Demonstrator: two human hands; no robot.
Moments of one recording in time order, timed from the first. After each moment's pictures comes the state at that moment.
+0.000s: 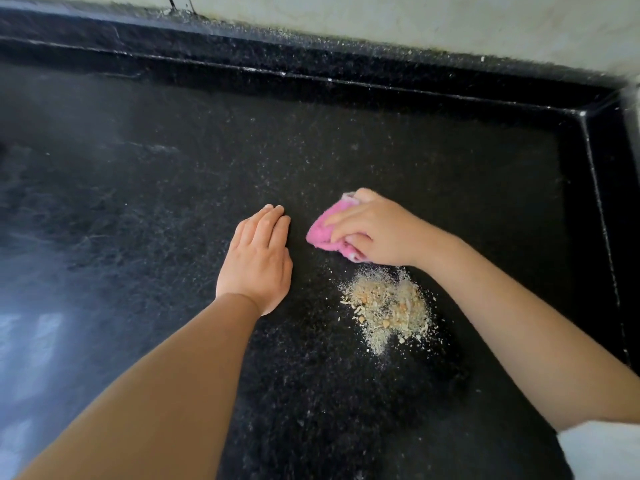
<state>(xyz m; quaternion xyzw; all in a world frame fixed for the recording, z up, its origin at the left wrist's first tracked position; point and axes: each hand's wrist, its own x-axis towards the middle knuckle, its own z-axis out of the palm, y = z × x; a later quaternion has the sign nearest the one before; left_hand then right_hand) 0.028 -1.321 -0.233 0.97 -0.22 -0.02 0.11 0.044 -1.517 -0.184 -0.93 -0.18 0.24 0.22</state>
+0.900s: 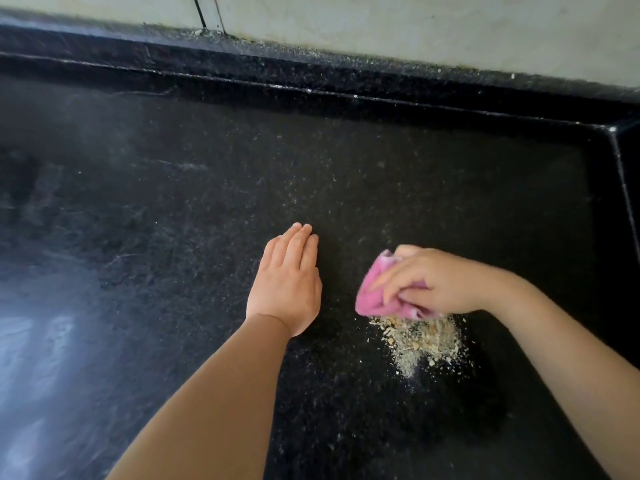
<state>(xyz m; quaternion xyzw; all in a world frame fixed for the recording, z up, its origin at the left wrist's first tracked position) 0.031 -1.320 -0.230 0.96 -0.23 -0.05 0.11 0.027 -1.526 -0.162 -0.85 -0.15 0.43 0.25</state>
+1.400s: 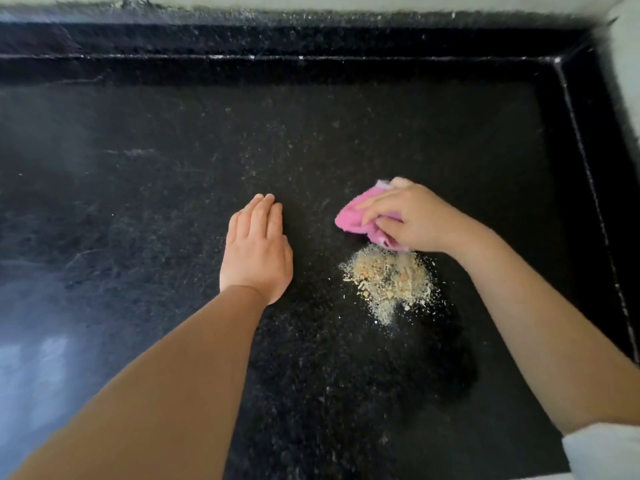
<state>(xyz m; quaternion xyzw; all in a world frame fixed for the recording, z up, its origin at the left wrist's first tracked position) 0.029 -1.321 -0.229 0.97 -0.22 -0.06 0.12 0.011 -1.536 -0.173 -0.93 -0.01 0.23 0.28</state>
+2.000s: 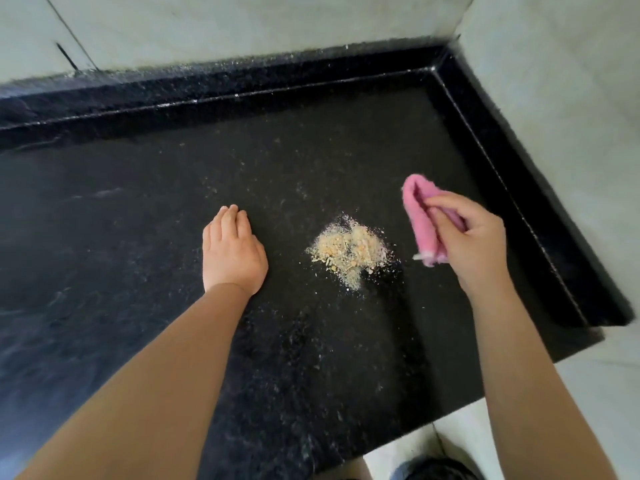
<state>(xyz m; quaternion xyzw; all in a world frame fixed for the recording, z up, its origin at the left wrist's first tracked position) 0.024 -1.319 -0.225 0.96 -0.23 -0.08 0.14 -0.120 -1.522 -0.137 -0.81 0.31 -0.20 0.46</state>
